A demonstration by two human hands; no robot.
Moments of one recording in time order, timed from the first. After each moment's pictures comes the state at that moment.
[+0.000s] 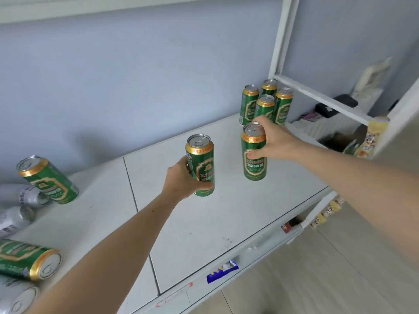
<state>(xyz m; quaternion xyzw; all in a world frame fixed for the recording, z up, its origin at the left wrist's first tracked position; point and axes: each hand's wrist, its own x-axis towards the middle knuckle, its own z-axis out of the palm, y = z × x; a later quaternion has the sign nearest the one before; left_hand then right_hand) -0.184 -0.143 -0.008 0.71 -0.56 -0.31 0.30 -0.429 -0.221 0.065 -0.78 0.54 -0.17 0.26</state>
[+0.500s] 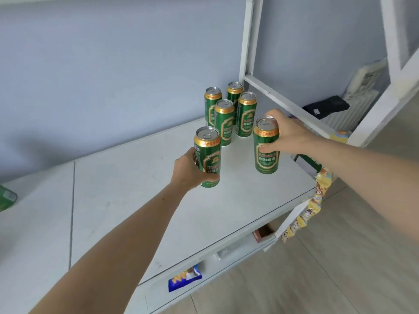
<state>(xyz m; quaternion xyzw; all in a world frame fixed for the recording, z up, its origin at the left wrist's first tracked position) -0.352 -0.242 -0.010 0.70 -0.56 -0.32 0.32 -0.607 -0.313 0.064 -0.77 0.57 -0.17 0.25</state>
